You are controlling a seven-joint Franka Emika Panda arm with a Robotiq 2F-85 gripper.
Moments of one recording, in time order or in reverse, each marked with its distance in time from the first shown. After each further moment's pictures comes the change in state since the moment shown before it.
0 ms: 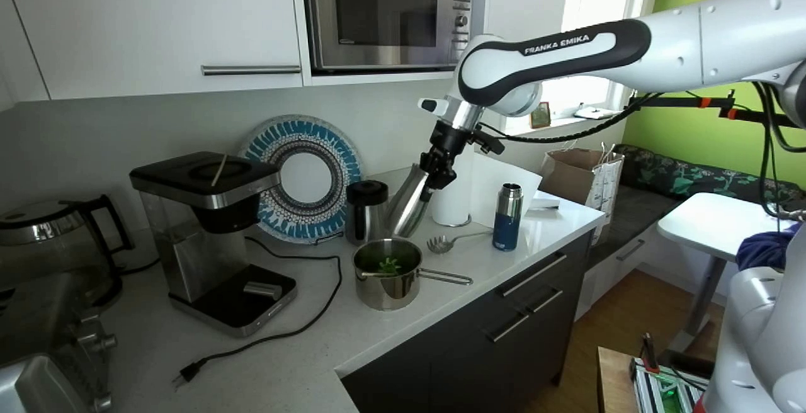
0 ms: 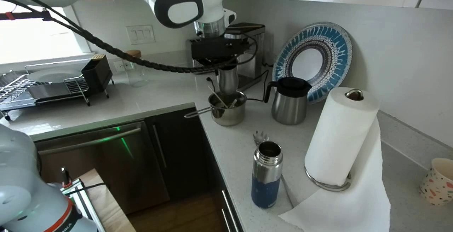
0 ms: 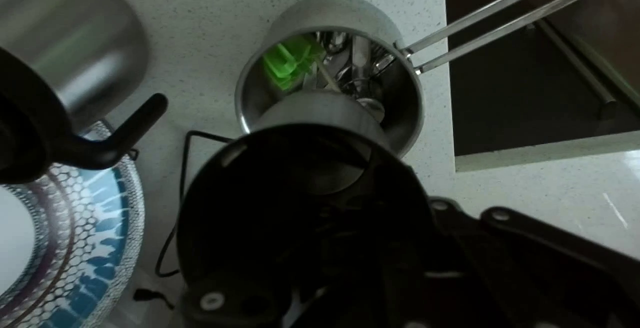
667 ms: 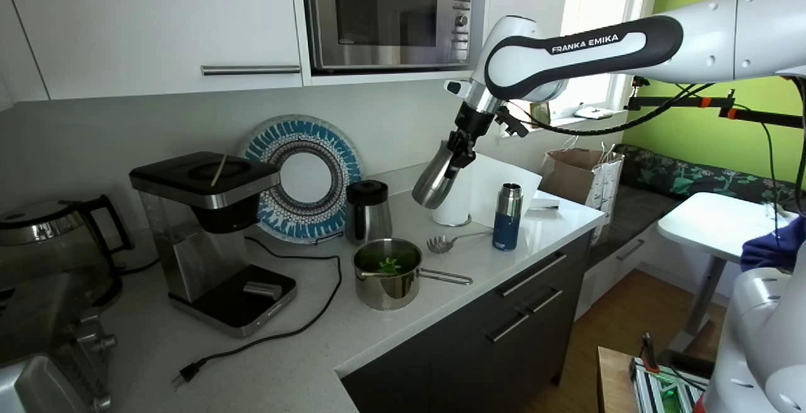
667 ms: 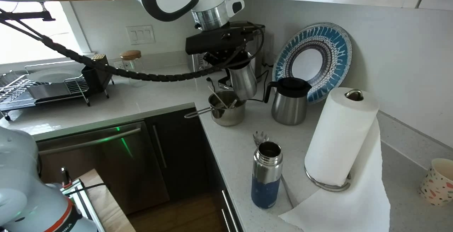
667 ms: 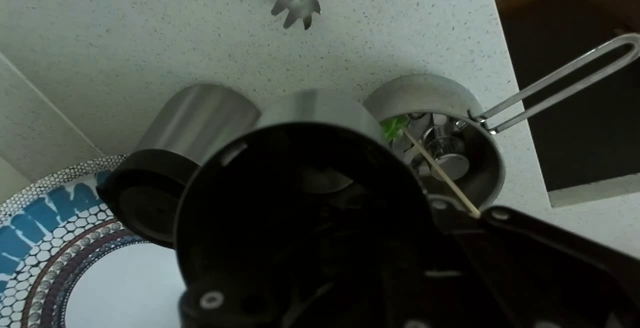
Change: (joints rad) arm -0.053 -0.079 -0.035 -0.032 -0.189 0.057 0.199
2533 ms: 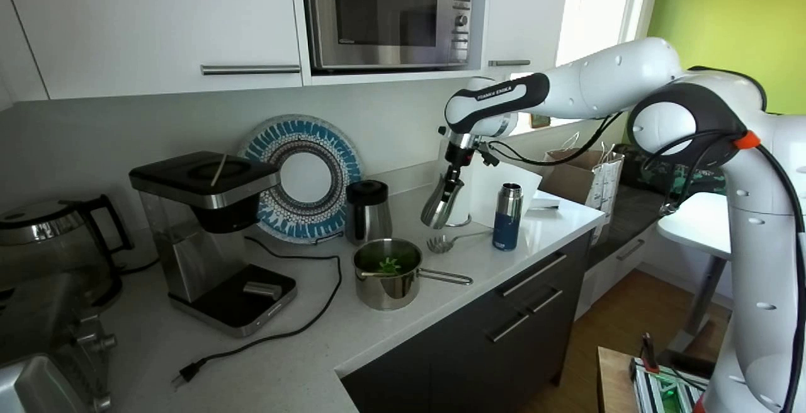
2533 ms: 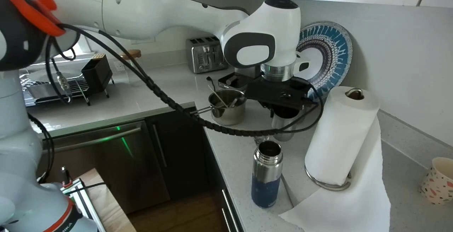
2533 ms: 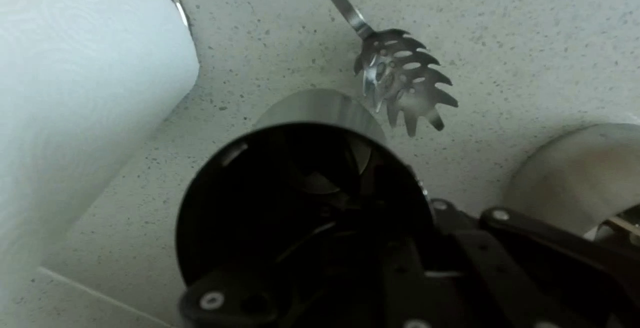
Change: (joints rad) arm -0.152 0.513 -0.083 0.353 0.191 -0.054 0.002
